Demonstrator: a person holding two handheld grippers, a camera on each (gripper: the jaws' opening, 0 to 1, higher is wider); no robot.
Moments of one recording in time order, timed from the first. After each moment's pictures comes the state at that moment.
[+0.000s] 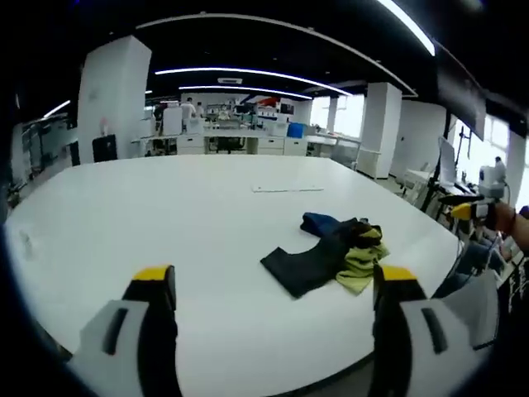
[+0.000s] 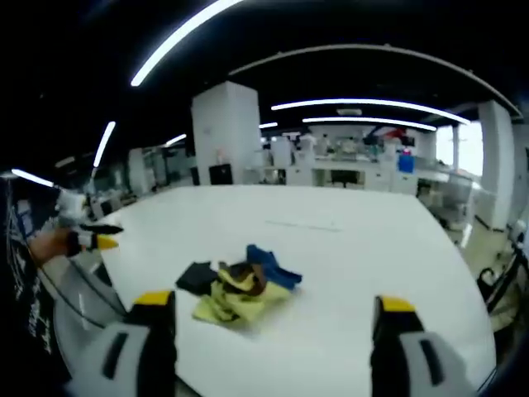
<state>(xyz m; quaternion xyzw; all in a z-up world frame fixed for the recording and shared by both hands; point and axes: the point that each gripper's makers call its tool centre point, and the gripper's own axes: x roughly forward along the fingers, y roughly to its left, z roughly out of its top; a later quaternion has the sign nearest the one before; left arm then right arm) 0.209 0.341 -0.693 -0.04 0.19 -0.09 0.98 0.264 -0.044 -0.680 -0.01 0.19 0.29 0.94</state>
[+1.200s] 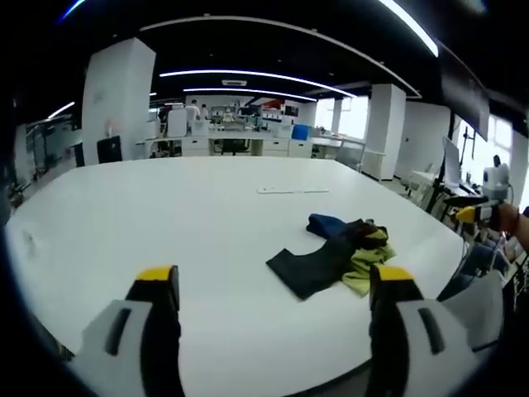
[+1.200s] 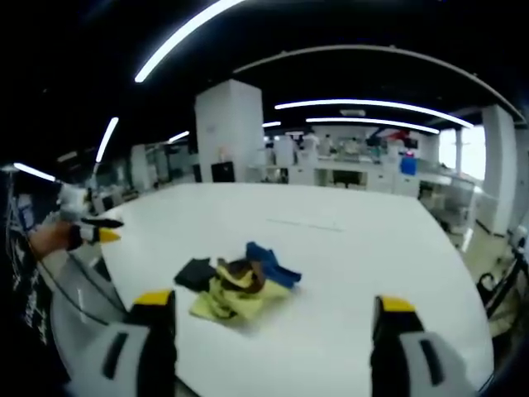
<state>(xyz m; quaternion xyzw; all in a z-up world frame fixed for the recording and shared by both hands) 0.213 0.344 -0.693 -0.04 0.18 -0.08 0.98 0.267 -0.047 -0.683 -0.02 0.19 0.29 0.94</state>
